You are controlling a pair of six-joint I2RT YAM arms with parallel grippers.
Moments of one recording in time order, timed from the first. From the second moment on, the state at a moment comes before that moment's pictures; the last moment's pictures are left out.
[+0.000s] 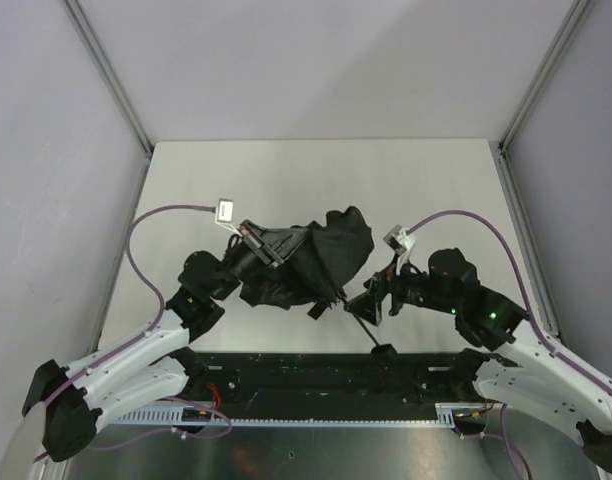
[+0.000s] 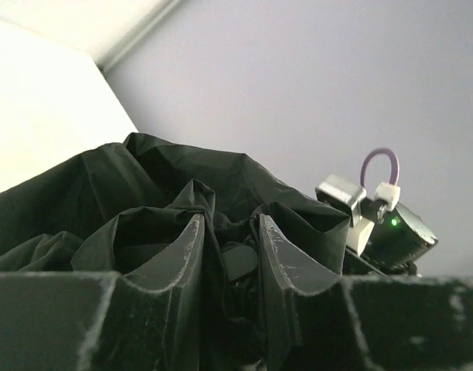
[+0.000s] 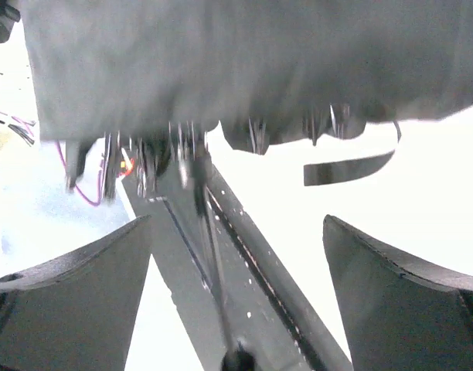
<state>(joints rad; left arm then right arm) -0.72 0.87 0.50 0.60 0.10 -1.02 0.82 0.72 0.72 -0.30 -0.34 0.39</state>
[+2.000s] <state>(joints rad) -0.66 0.80 0.58 0.65 0.40 -0.88 0.81 1.15 0.91 0.19 -0.68 0.41</state>
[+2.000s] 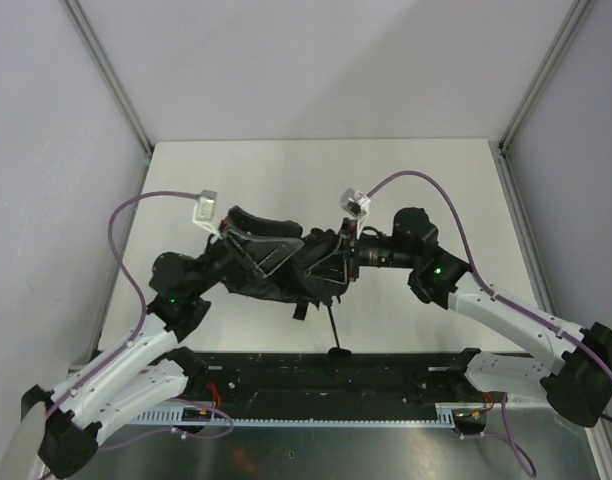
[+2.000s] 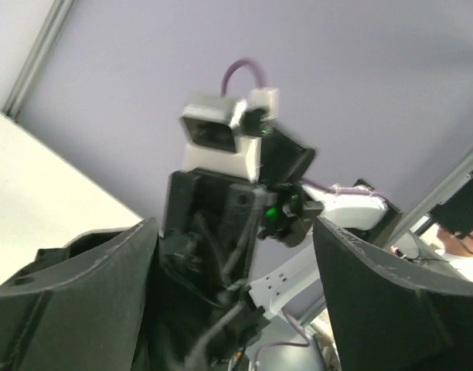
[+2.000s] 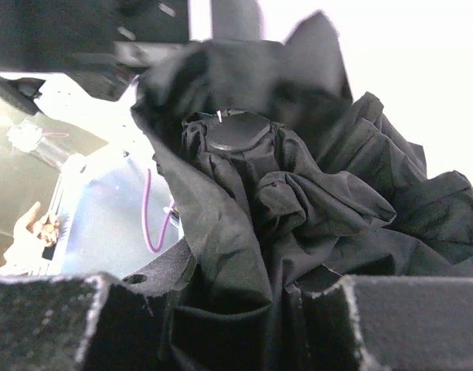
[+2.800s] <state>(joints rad) -0.71 0.85 0.77 0.03 0.38 -0.70 0.57 0.91 0.80 0.15 -0.78 0.50</state>
